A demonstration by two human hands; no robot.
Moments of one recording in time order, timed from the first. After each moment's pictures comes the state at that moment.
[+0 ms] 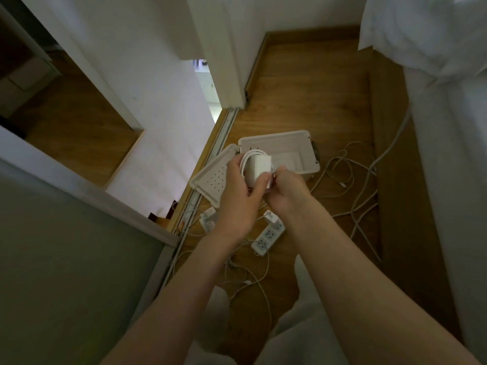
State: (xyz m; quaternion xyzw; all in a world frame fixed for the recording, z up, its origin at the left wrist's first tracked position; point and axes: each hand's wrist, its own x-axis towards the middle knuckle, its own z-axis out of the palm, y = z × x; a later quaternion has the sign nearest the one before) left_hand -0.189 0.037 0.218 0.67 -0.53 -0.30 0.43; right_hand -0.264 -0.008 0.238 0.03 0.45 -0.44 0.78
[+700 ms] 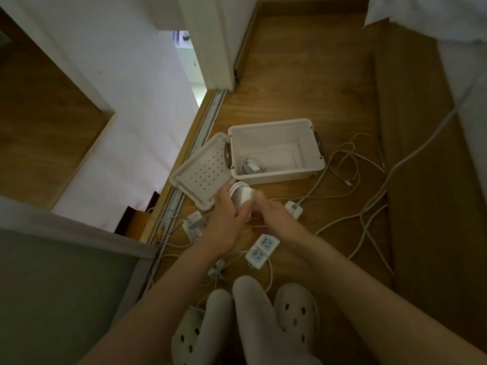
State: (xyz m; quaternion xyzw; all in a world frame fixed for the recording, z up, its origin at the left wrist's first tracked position) left_hand -0.131 -0.018 0.101 0.71 -0.55 -0.36 0.26; right_hand -0.251 -0.045 0.096 -0.49 0.52 -0.19 0.68
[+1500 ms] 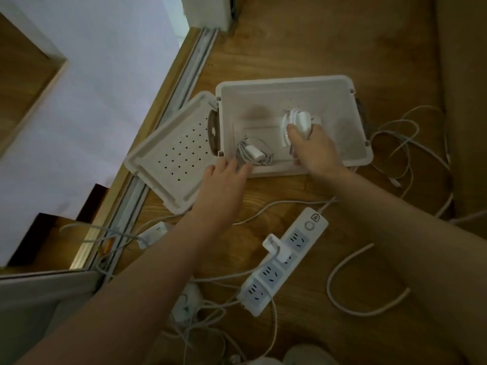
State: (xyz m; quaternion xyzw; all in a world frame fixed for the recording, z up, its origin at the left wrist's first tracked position) left_hand -0.096 -0.159 -0.061 0.66 -0.75 -0.06 -0.06; right_hand -0.251 -0.250 -0.060 -0.56 0.67 -0.25 0.43
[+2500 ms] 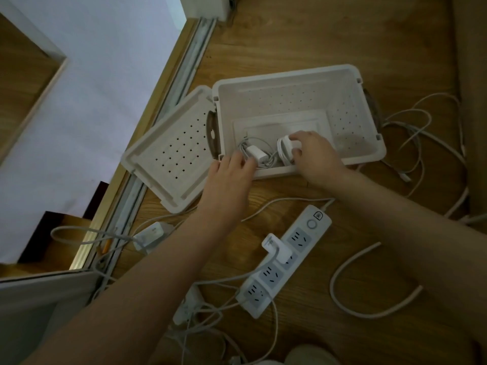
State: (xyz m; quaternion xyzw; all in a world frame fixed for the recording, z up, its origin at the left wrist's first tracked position) left_hand -0.112 -0.163 -0.061 0.67 -0.74 -0.07 0.00; right_hand -0.264 -0.255 -0.092 -0.73 0.61 -0.08 0.29
